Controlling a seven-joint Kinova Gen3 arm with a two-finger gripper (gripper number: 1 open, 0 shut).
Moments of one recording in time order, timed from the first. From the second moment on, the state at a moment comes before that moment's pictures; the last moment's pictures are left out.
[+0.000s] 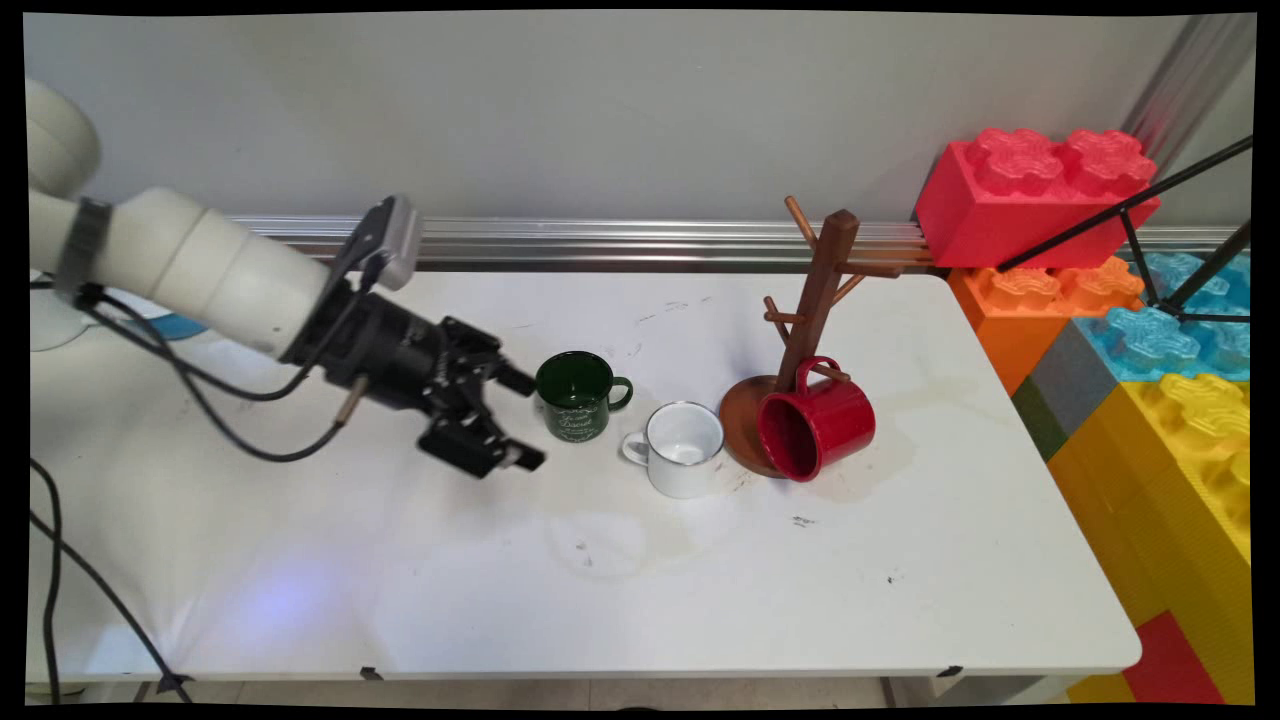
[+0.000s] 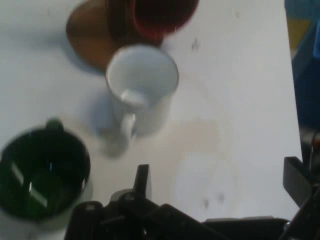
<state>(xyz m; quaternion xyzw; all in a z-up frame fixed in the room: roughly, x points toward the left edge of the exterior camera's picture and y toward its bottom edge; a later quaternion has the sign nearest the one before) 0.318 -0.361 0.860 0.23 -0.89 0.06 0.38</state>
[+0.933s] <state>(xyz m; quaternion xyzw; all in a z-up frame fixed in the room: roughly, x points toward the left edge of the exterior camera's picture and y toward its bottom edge) 0.238 -0.390 0.833 0.27 -0.85 0.05 0.46</state>
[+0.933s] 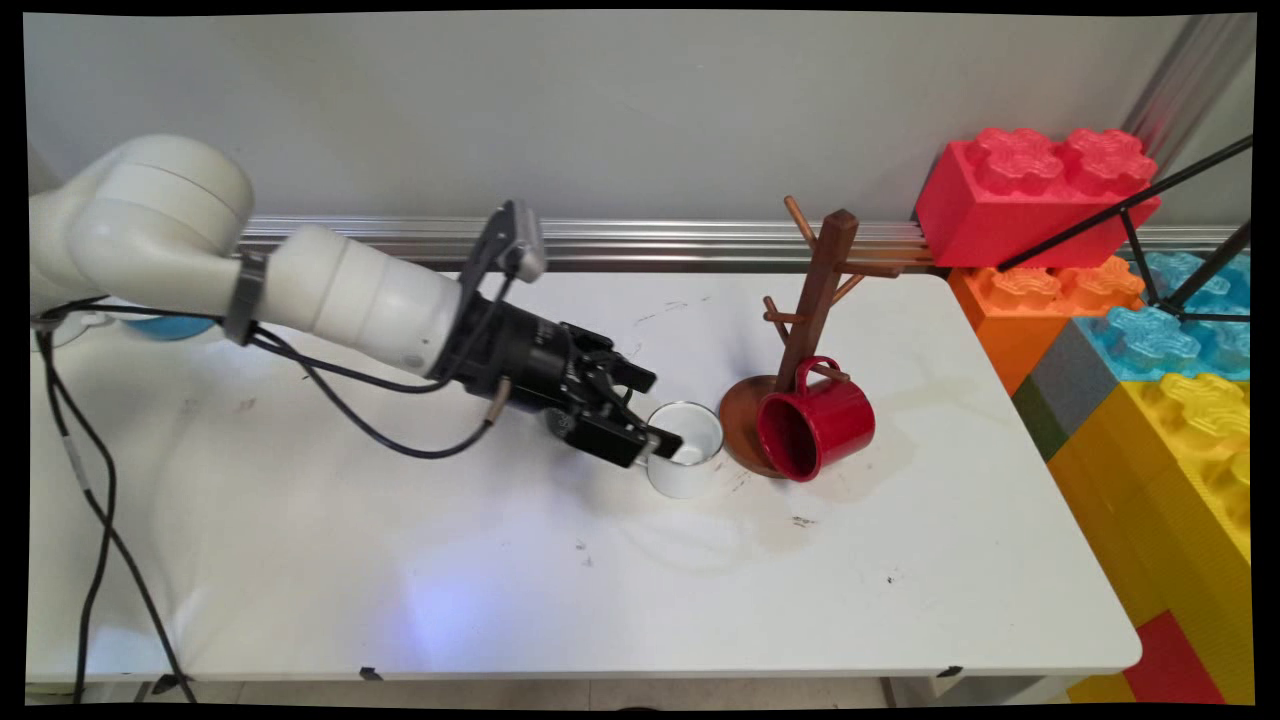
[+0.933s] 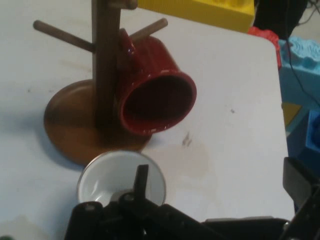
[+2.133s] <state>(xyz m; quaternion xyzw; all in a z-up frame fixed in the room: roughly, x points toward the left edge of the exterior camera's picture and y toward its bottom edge) 0.145 -0.391 0.796 0.35 -0.82 0.04 0.46</state>
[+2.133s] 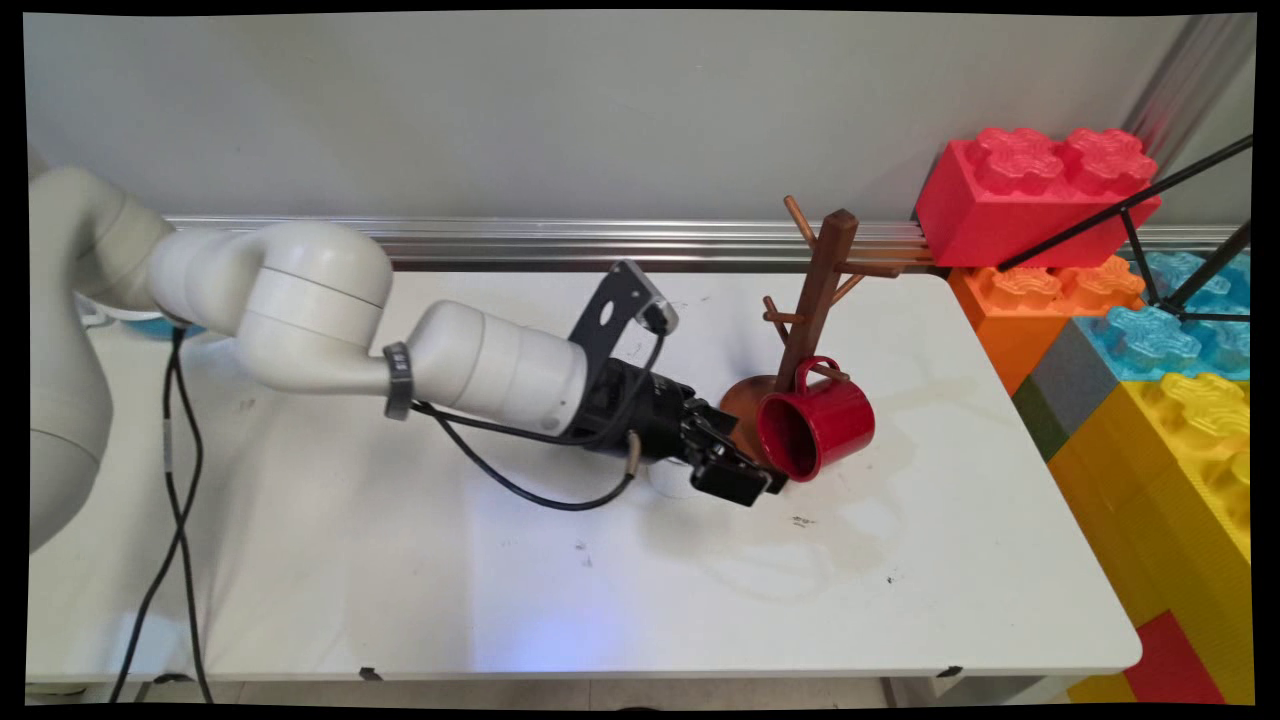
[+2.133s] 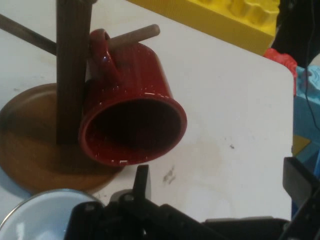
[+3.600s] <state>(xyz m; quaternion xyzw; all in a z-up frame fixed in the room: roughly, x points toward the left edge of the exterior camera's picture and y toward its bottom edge) 0.074 -0.426 0.745 0.44 -0.76 0.02 0.48</state>
